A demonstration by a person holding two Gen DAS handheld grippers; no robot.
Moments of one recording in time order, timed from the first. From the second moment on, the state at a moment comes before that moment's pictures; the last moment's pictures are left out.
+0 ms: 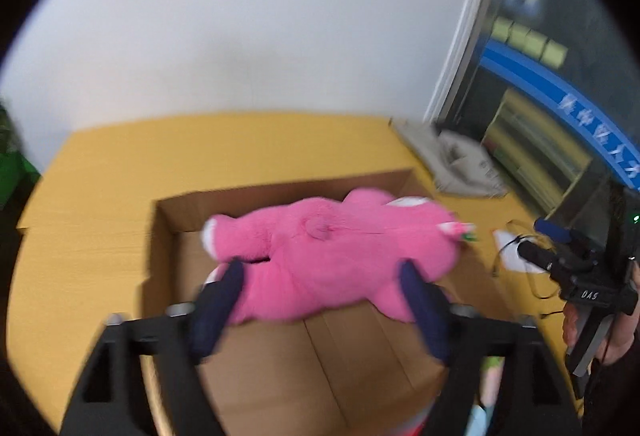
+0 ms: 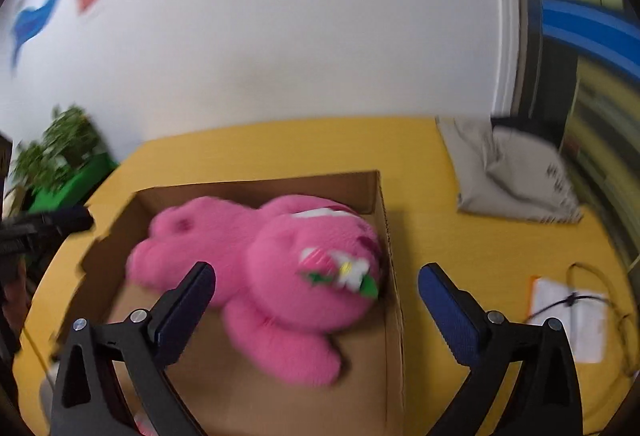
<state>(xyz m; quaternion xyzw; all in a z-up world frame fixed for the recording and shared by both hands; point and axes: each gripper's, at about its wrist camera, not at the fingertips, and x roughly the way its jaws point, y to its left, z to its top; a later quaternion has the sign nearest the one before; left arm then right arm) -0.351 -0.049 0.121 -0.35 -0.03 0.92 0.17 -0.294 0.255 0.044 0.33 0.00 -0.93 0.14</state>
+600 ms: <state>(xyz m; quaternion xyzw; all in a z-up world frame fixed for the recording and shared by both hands) -0.108 -0.070 0.131 -0.32 -0.04 0.94 0.11 -0.054 0.230 0.111 0.26 0.03 -0.95 0.19</state>
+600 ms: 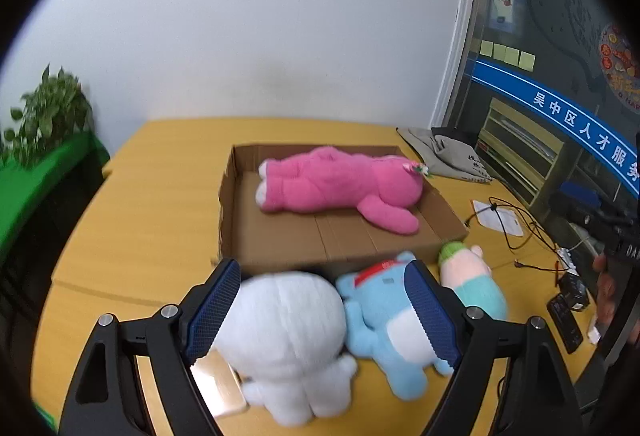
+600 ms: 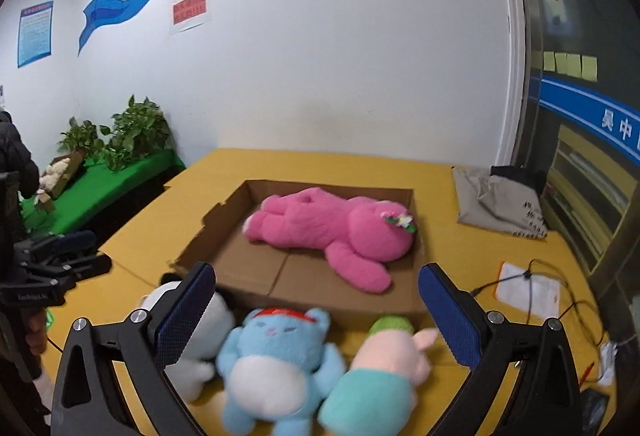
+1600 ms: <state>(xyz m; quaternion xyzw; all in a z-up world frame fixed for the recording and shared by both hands) -0.100 -0.062 0.082 -0.35 -0.06 0.93 0.14 -0.029 0.182 0.033 0.31 0.05 -0.94 0.14</state>
